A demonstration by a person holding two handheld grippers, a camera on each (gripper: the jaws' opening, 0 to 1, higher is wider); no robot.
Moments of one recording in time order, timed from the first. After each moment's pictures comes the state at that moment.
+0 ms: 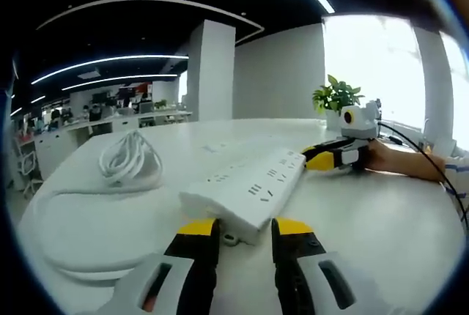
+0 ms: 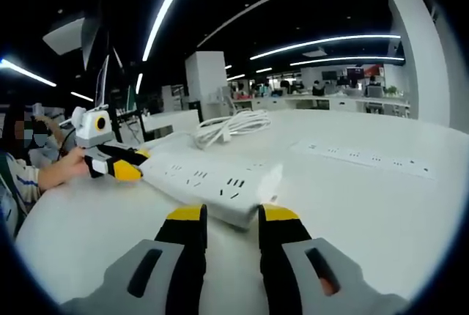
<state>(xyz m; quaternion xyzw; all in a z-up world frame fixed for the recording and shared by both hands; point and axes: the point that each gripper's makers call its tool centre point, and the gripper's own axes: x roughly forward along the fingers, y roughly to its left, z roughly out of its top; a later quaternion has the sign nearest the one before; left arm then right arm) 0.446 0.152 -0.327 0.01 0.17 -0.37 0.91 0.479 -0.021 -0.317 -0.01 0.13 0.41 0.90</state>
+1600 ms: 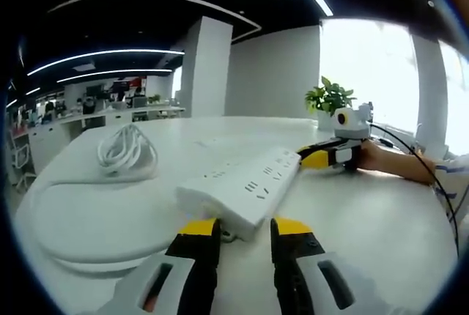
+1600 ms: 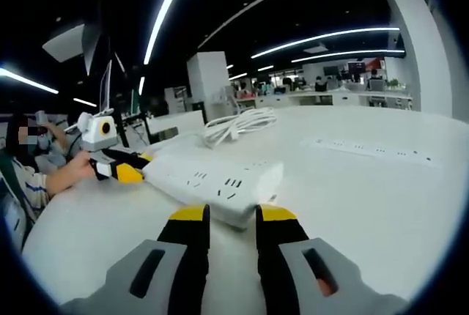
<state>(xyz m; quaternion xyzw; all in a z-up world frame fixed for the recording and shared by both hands) 0.424 0.160 -0.330 0.00 0.18 -0.39 0.90 0.461 -0.015 -0.318 0.01 0.14 0.42 0.90</state>
